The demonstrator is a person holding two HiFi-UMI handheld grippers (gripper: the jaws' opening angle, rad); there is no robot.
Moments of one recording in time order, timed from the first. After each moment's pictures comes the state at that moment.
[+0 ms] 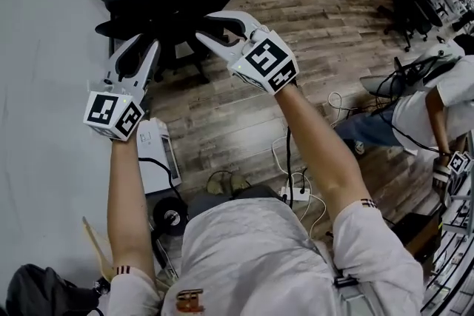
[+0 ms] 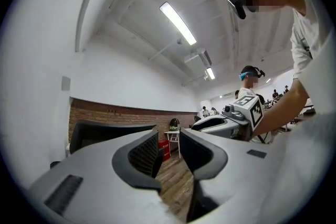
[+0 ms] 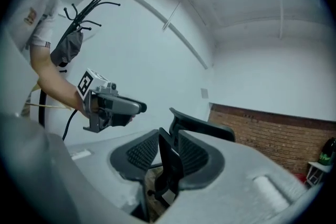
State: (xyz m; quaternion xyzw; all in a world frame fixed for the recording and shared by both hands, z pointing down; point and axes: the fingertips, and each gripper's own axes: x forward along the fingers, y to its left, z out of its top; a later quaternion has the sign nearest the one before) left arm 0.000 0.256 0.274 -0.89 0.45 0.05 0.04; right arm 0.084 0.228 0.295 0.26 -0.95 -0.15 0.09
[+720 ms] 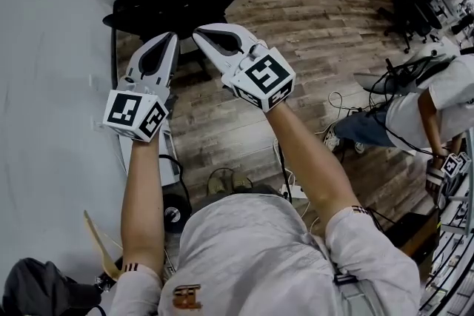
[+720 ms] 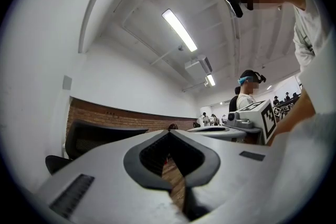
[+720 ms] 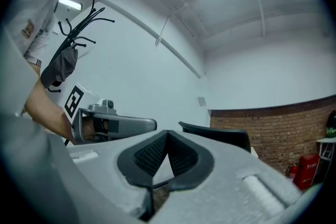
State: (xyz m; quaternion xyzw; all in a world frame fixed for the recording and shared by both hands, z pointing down) left arm 0.025 0.288 0.251 -0.89 0.44 0.08 0.04; right arm 0.054 0.281 0.265 0.27 -0.96 -0.10 -0.01
